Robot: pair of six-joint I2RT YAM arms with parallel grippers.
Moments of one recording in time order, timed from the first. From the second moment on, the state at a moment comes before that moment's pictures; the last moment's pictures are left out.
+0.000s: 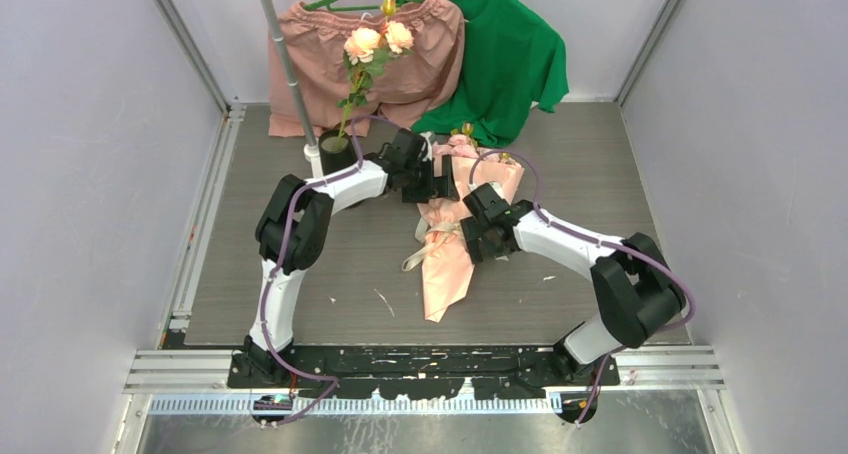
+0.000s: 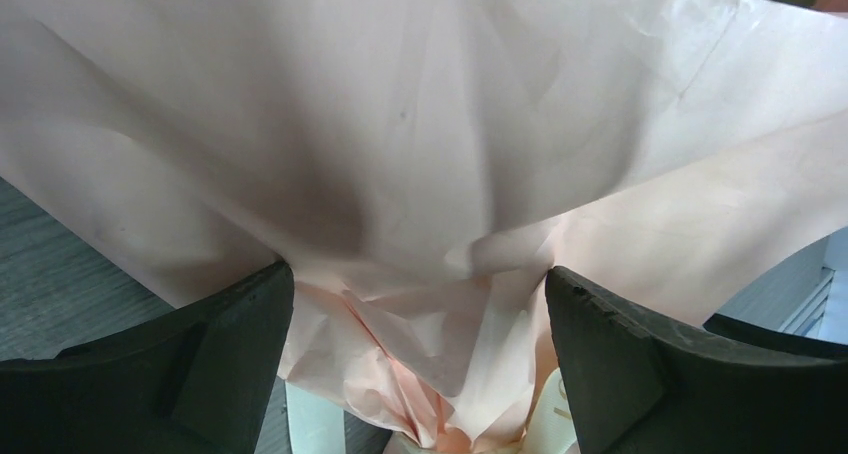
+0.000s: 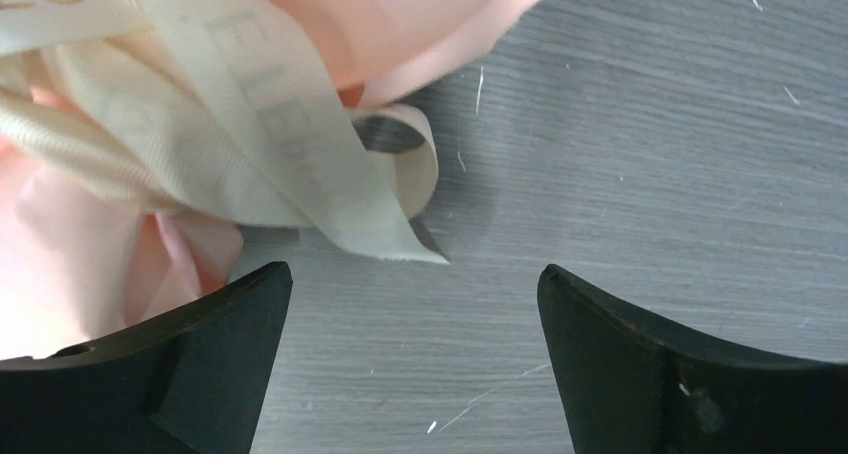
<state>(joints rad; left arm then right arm) -0.59 2.17 1.60 -0.26 0.28 -0.57 0.60 1.49 0.89 -0.59 0.34 0.29</state>
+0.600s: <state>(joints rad) -0.58 2.17 1.60 -0.26 0.30 -0.57 0.53 1.59 0.94 -0.52 0.29 0.20</state>
